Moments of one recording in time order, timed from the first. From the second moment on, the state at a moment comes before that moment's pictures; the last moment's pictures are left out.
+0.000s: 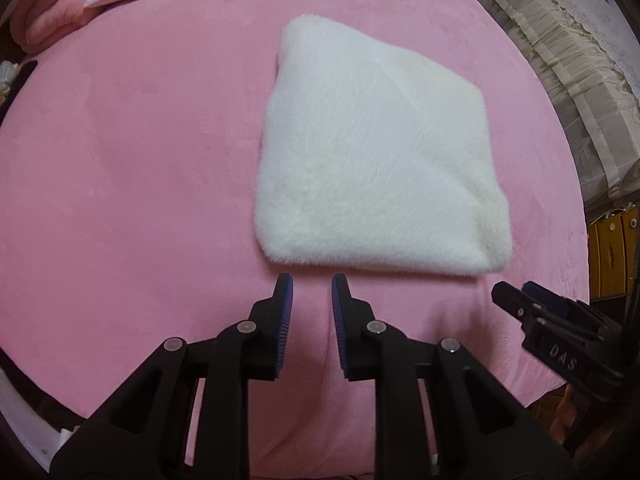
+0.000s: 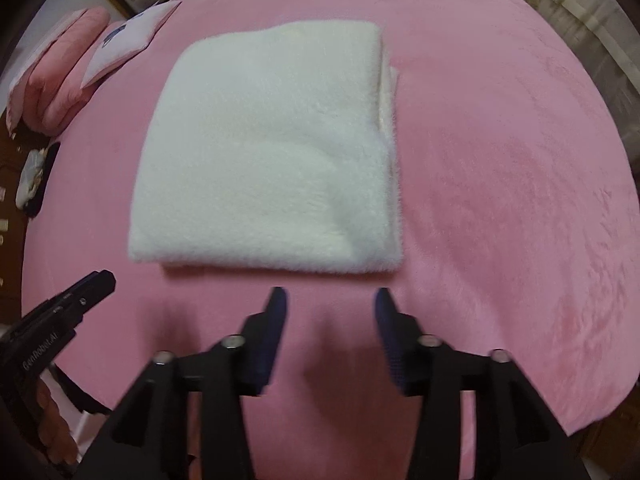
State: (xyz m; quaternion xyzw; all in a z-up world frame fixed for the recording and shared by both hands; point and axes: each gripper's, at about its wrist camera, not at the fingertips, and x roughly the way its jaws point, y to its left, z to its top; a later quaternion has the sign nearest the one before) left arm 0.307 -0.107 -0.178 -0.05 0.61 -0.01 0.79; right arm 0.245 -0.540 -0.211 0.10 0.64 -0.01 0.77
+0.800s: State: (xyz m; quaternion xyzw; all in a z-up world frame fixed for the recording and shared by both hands) left arm 0.314 -0.107 -0.133 -0.01 0.61 0.00 0.79; right arm 0.280 -0.532 -0.095 0.09 0.61 -0.03 0.79
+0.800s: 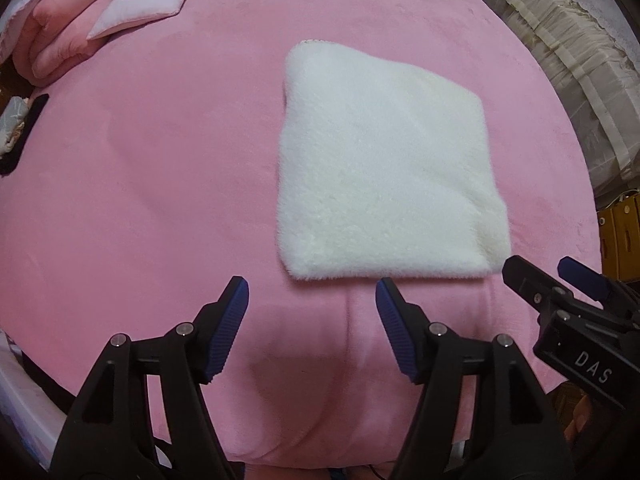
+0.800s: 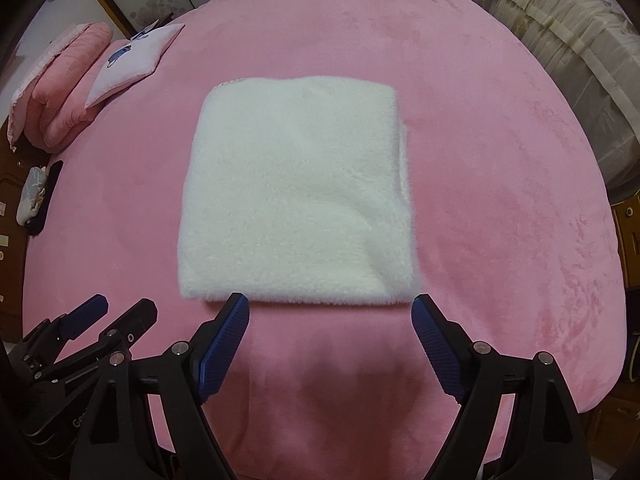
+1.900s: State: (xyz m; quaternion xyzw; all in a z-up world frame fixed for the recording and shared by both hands) left arm 0.436 -0.058 -0.244 -0.17 0.65 -0.07 0.74; right arm 0.376 -0.670 -0.271 0.32 0.62 0.08 0.71
